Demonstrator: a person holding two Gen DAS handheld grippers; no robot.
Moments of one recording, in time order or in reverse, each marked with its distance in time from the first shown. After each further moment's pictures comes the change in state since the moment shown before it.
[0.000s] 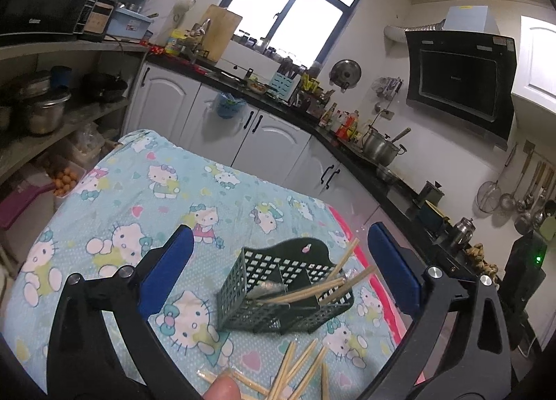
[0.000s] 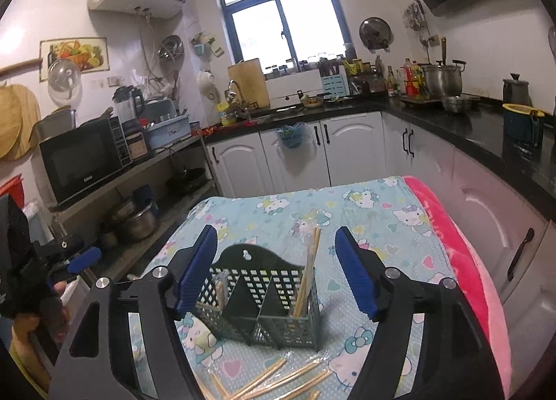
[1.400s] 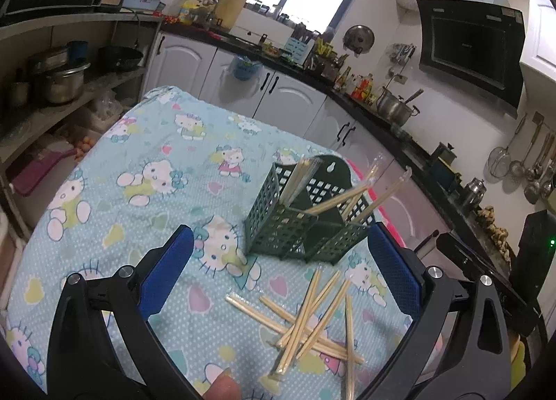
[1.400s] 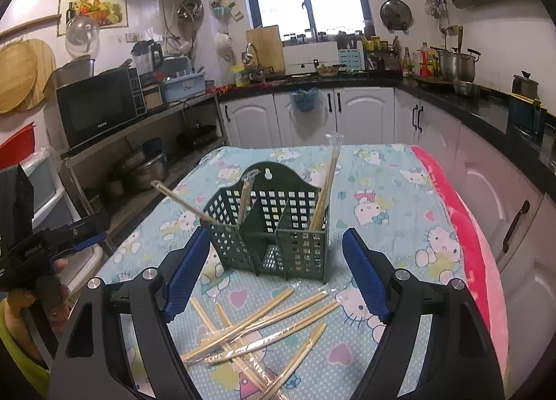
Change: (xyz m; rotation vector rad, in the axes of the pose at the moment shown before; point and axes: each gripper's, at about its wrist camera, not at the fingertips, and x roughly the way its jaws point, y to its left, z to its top) left arm -0.034 0.022 -0.065 0.012 0.146 0.066; right arm -0.029 0.020 -0.060 -0.090 0.141 0.021
